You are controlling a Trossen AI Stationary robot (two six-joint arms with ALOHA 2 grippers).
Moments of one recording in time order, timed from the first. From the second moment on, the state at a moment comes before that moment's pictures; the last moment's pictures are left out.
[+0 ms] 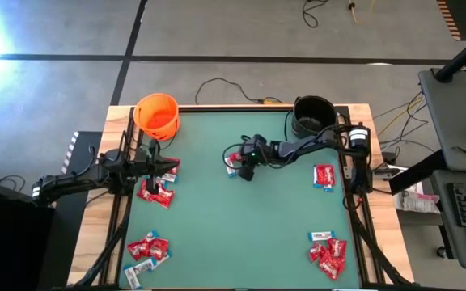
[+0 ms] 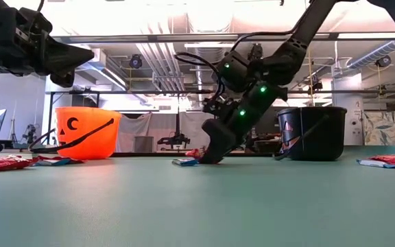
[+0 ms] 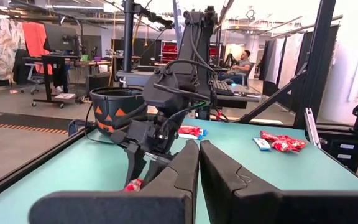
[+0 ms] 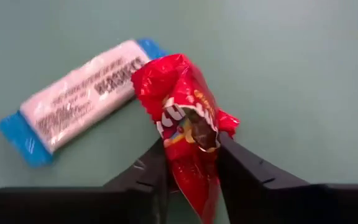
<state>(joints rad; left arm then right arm) 0.20 0.04 0.02 0.11 0.11 -0.07 -0.22 1.98 1.01 0.12 0.14 0.08</state>
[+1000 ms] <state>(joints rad) 0.20 0.04 0.02 0.11 0.11 -0.07 -0.54 1.26 1.01 -0.60 0.53 -0.03</state>
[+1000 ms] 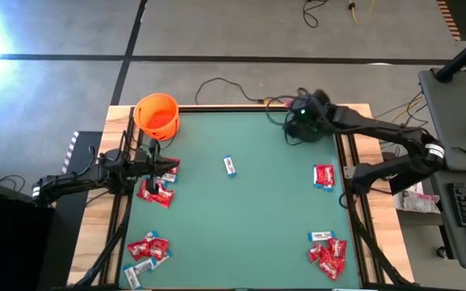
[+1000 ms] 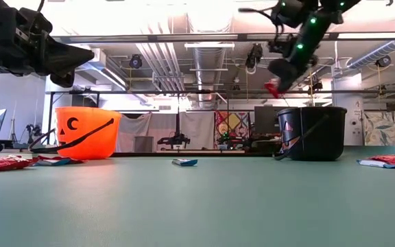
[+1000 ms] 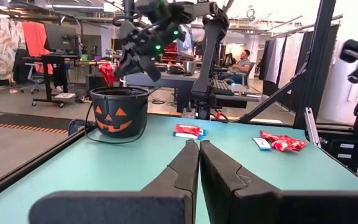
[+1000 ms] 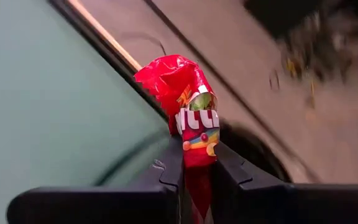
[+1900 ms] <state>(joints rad) 0.20 0.04 0.02 0.11 0.11 -0.07 -0.99 1.73 1.24 -0.99 0.05 0.19</state>
